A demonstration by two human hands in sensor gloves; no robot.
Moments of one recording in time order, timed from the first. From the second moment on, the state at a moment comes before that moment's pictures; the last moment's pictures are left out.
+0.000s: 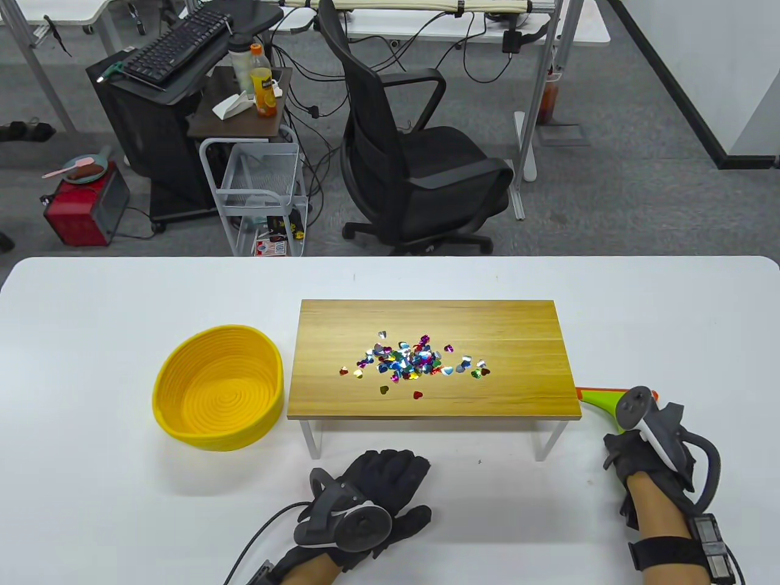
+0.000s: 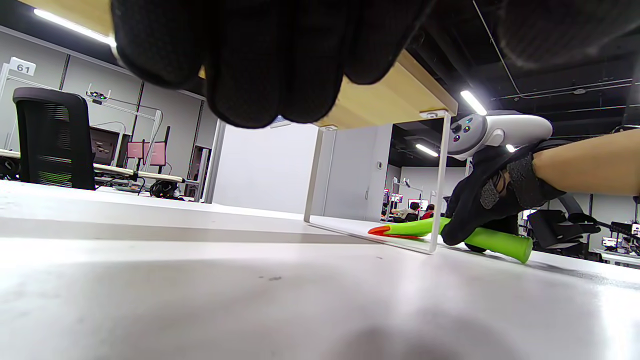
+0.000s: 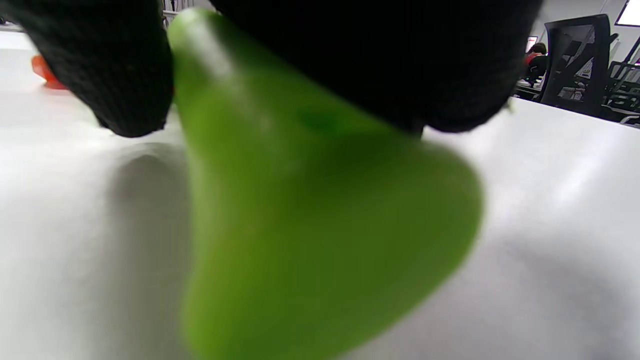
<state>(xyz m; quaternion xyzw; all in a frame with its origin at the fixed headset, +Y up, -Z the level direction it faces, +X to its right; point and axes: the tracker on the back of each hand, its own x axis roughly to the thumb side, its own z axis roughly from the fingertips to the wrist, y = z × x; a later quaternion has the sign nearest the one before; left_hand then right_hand) -0.079 -0.745 -0.249 0.13 -0.37 0.14 0.91 0.354 -0.754 -0.338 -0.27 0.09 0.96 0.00</state>
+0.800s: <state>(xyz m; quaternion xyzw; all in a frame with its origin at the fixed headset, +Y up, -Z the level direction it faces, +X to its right) -0.079 -0.745 -0.249 0.12 -0.37 0.13 0.91 0.240 -0.565 -0.306 0.02 -0.15 0.99 0.04</state>
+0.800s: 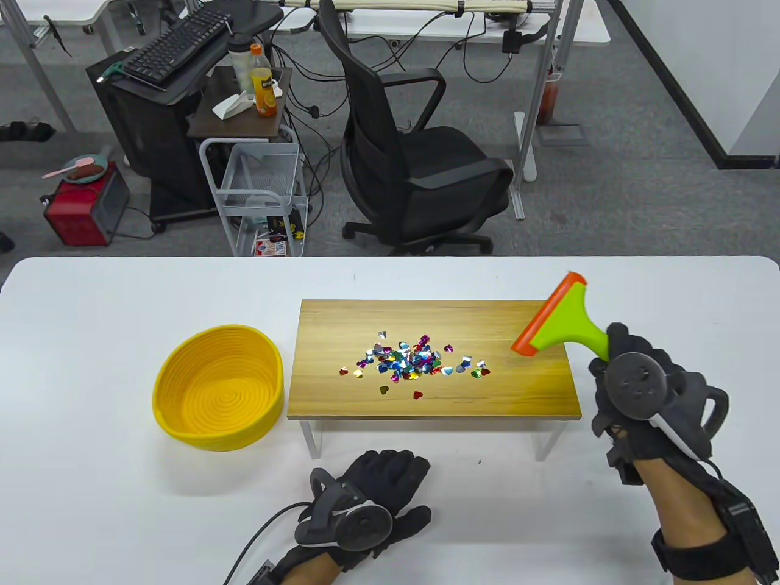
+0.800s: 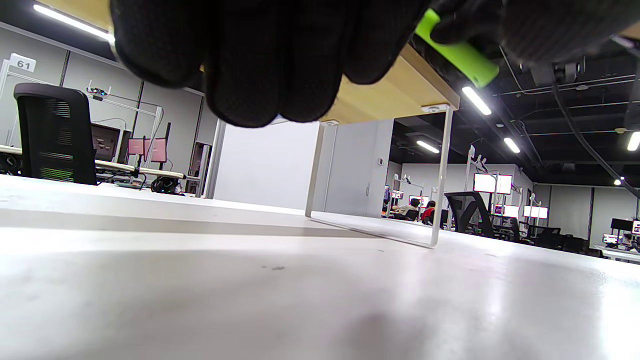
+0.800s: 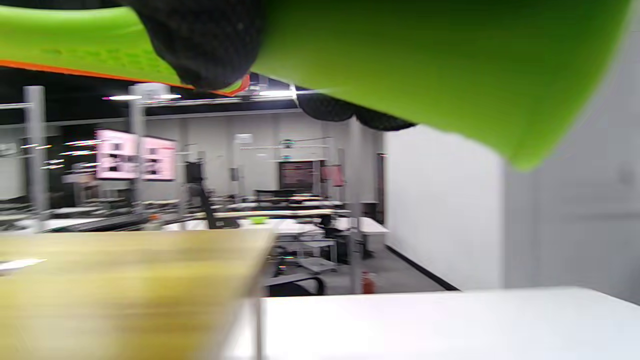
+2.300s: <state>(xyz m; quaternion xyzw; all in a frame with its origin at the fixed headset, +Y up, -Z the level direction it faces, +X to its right) -0.079 -0.745 -0.249 0.11 -0.37 0.13 0.91 0.170 -0.582 -0.330 0.10 -0.06 0.99 -0.10</state>
